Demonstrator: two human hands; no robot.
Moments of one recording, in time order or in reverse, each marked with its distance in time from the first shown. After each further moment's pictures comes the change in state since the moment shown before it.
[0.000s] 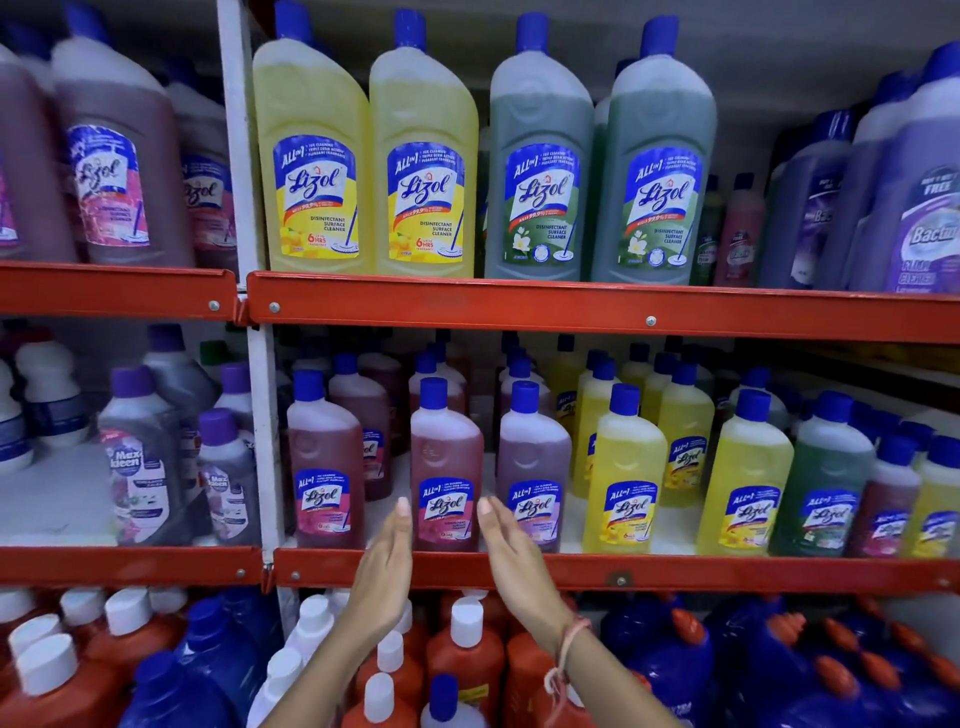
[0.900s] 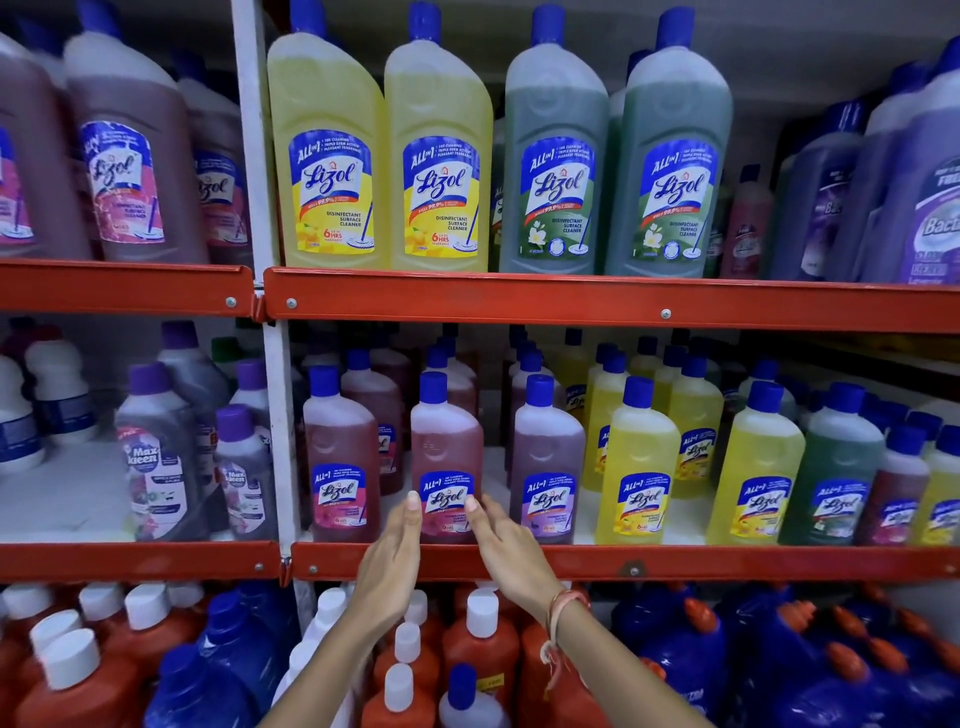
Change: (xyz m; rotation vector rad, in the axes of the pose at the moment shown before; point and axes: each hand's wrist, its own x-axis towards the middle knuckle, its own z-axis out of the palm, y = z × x) left_hand 0.000 -0.003 -0.014 0.047 -0.022 -0.046; right_hand 0.010 -0.010 0.017 -0.246 -0.087 0.026
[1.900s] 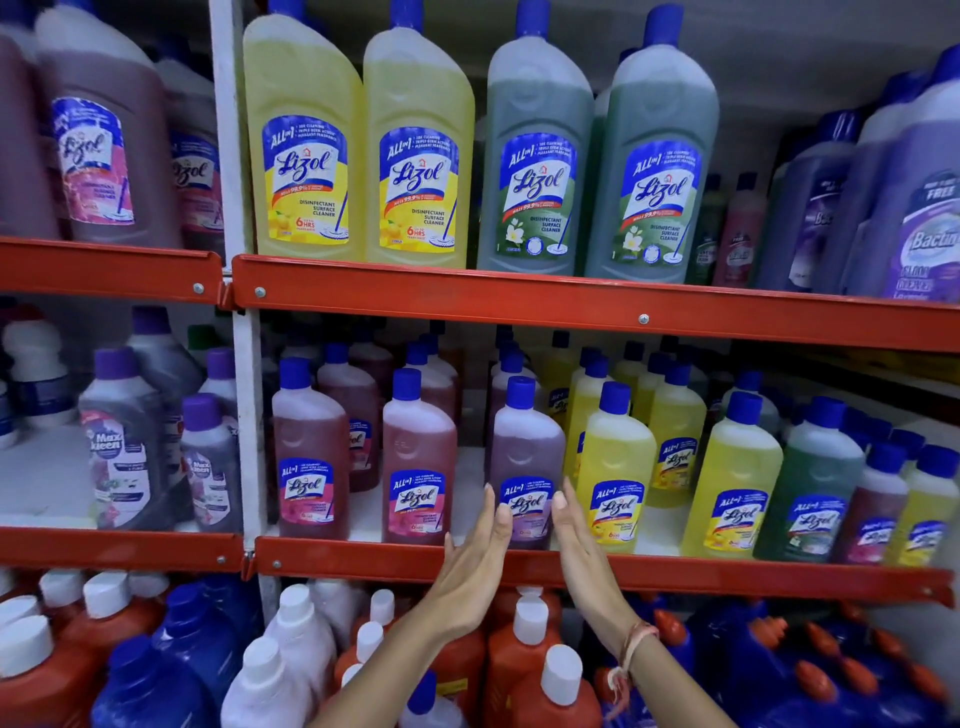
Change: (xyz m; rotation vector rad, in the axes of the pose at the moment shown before) left_hand 0.000 0.026 0.096 0.130 -0.355 0.101; right_hand -0.013 0.060 -0.074 0.288 0.219 -0.053
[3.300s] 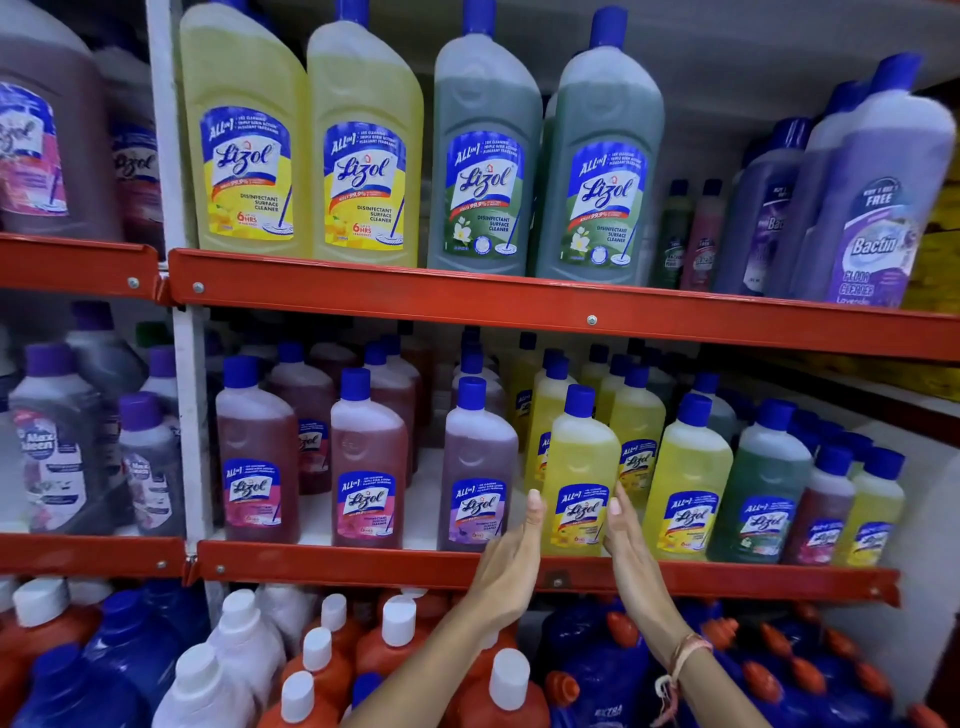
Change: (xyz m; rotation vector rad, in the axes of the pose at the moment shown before) left_hand 0.022 0.059 0.071 -0.217 -0.020 -0.059; right_hand 0.002 0.026 -0.098 -0.046 0.121 0.028
